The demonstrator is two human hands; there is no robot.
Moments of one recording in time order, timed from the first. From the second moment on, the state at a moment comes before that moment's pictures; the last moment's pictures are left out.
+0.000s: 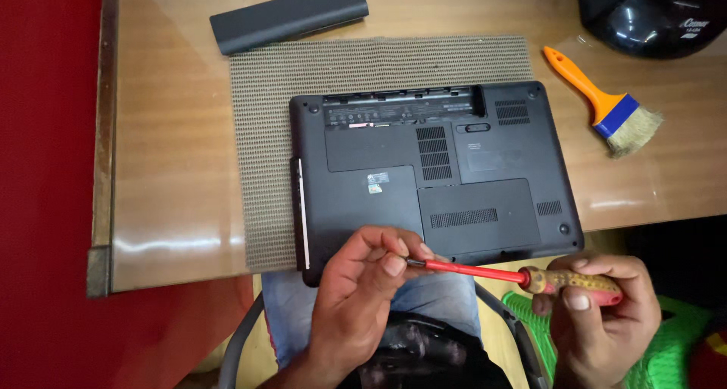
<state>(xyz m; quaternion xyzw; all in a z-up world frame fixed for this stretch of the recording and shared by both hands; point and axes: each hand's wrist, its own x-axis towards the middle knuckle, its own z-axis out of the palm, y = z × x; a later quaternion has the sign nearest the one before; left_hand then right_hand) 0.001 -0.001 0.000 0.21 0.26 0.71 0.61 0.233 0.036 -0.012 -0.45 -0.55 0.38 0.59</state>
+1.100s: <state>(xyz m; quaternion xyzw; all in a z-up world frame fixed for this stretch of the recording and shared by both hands) -0.001 -0.024 -0.014 0.41 0.44 0.72 0.34 0.243 0.033 -0.035 -0.25 -0.43 0.60 0.63</state>
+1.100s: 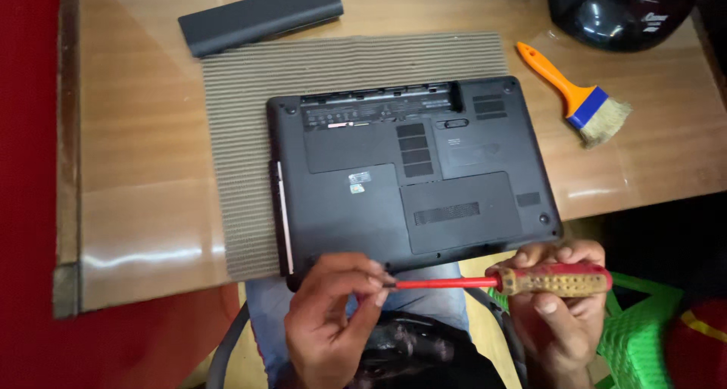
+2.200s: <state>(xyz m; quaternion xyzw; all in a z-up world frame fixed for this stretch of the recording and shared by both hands) -0.014 -0.020 0.000 0.38 0.49 0.66 0.43 0.229 0.044 -0.028 -0.26 -0.46 0.52 0.67</state>
